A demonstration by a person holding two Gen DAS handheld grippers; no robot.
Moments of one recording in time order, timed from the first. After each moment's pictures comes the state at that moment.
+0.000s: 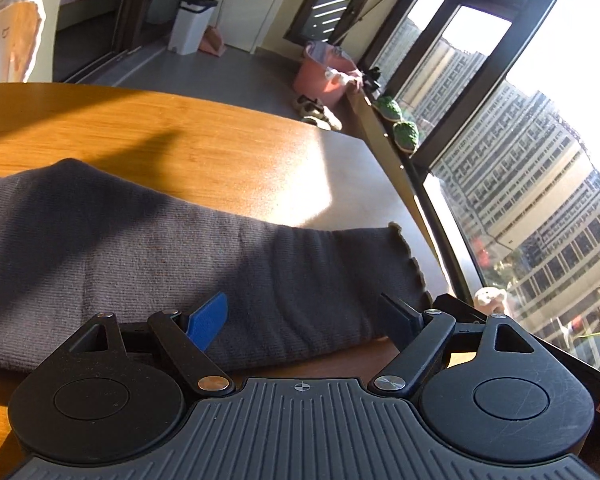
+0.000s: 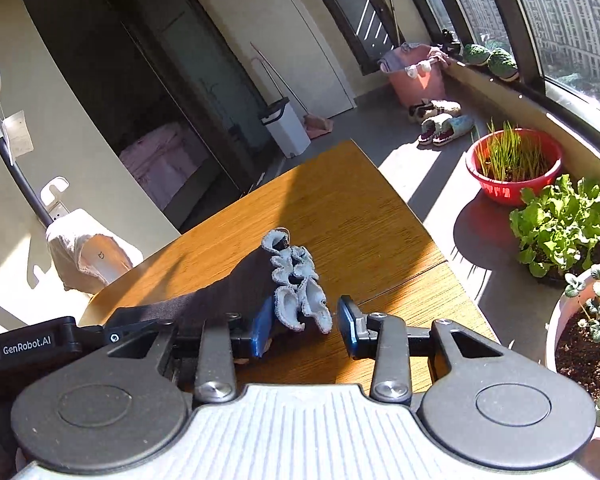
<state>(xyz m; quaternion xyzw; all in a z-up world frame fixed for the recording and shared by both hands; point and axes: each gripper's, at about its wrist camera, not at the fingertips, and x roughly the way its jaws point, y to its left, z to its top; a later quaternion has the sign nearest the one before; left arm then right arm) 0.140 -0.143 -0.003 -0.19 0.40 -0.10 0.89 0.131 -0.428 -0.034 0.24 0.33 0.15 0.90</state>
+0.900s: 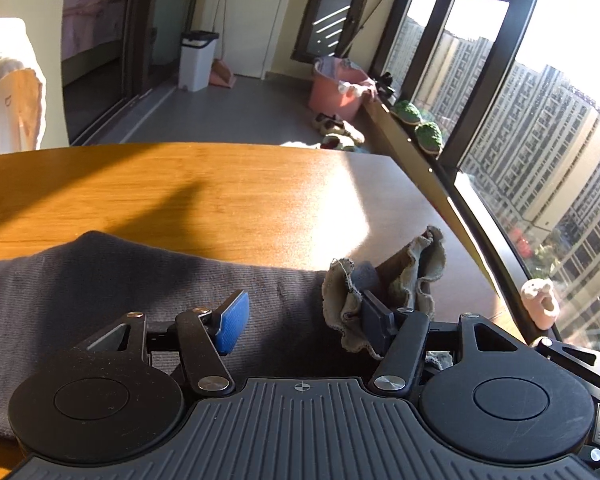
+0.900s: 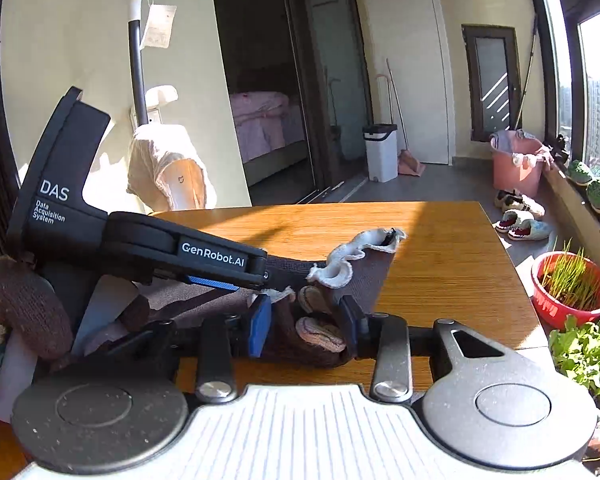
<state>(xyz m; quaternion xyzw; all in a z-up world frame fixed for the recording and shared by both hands) 0.160 -0.142 0.002 -0.11 0.38 -0.06 0.92 0.097 -0.355 0.003 0.05 0.25 0.26 0.93</state>
